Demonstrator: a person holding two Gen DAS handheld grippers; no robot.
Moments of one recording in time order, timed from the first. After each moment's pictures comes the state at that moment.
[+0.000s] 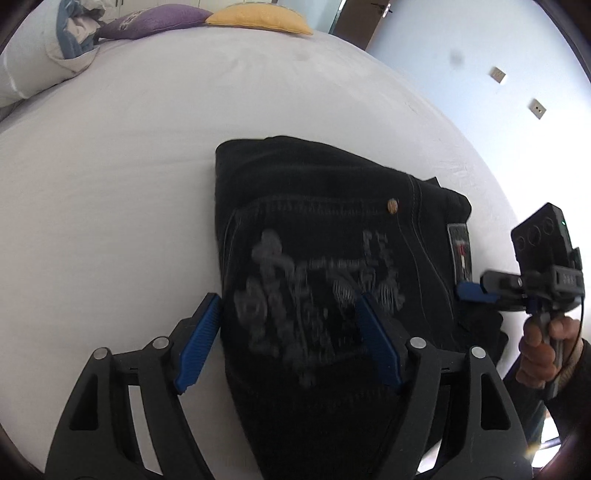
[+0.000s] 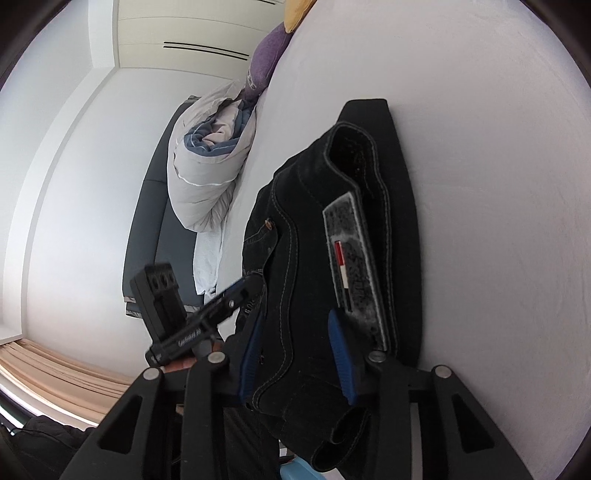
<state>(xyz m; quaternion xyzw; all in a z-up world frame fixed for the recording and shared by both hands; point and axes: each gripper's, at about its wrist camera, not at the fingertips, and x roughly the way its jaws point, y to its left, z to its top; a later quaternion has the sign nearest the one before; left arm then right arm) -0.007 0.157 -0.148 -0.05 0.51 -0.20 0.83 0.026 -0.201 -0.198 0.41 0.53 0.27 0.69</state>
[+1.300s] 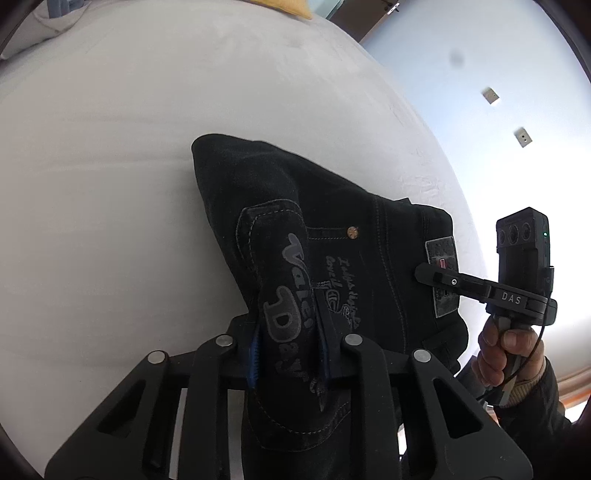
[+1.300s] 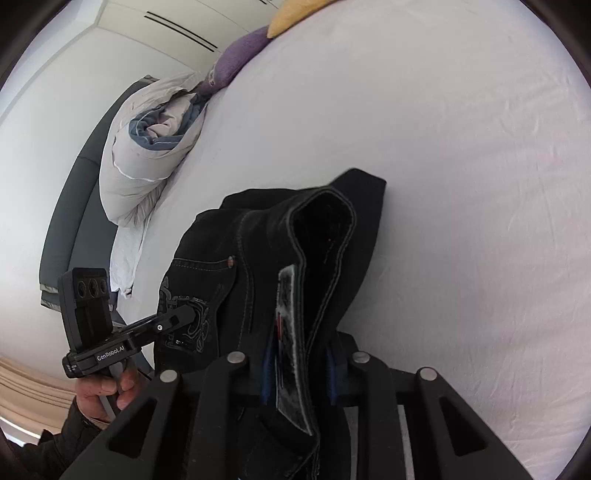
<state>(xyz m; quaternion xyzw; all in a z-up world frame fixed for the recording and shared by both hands) 0.060 0.143 -0.140 -0.13 0.55 -0.25 0.79 0.066 -0.176 -0.152 0.23 0.57 0.17 0.77</state>
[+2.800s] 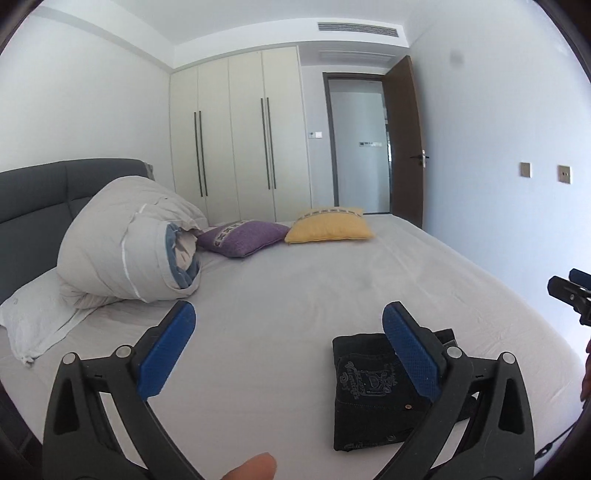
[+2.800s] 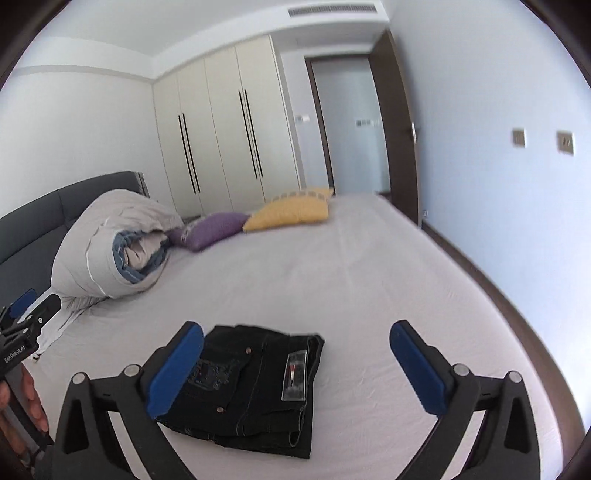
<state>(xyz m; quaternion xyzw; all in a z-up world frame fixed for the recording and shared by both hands) -0.042 0.119 0.049 0.03 0.15 -0.01 0.99 -0.003 -0.182 0.062 0.00 0.22 -0.03 0.97</state>
